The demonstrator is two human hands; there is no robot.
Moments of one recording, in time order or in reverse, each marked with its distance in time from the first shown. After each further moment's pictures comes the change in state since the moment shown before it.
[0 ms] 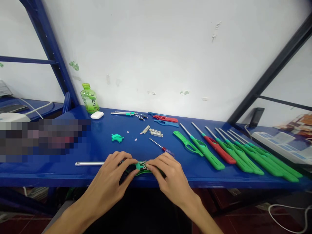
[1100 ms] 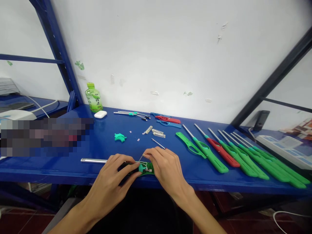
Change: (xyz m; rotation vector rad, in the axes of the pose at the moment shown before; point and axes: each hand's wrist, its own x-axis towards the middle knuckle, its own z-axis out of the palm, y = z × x) left_hand -0.007 0.002 0.002 -0.022 0.154 0.070; right_hand 0.031 -0.003 0.013 -0.290 0.037 -0.056
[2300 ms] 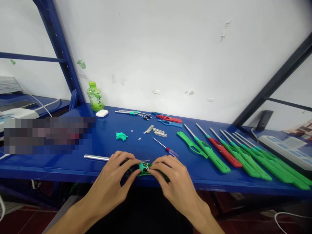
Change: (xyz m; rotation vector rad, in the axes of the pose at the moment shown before) left_hand 0.001 0.003 -0.006 -0.031 -0.131 -0.128; right_hand -0.033 -0.006 -0.019 0.216 -0.069 0.053
